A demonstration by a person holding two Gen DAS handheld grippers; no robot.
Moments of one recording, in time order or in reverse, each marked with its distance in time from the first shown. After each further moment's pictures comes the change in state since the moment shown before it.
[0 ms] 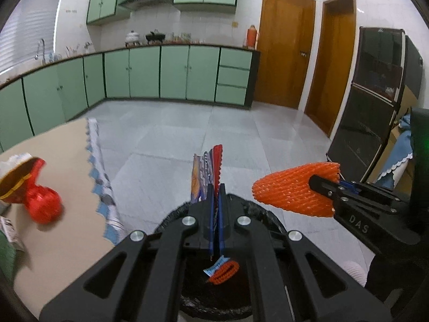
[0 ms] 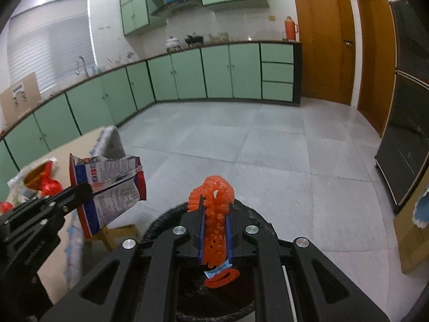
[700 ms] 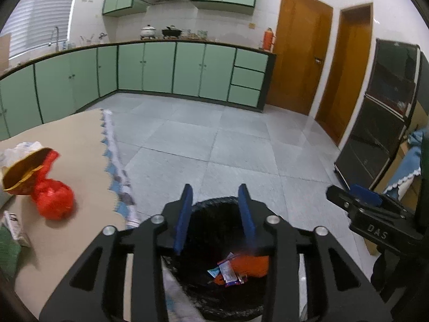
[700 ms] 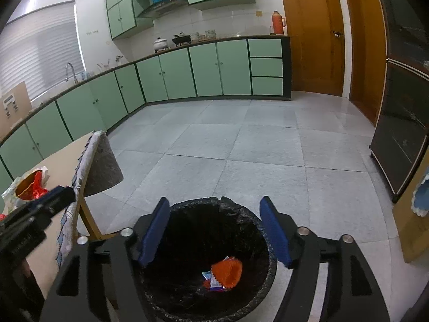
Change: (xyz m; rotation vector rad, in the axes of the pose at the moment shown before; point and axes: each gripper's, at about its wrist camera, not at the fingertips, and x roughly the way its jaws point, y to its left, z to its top) left arm -0.009 0.031 0.012 -0.080 -0.014 0.057; right arm -0.001 -0.015 0.008 0.060 -0.007 -0.020
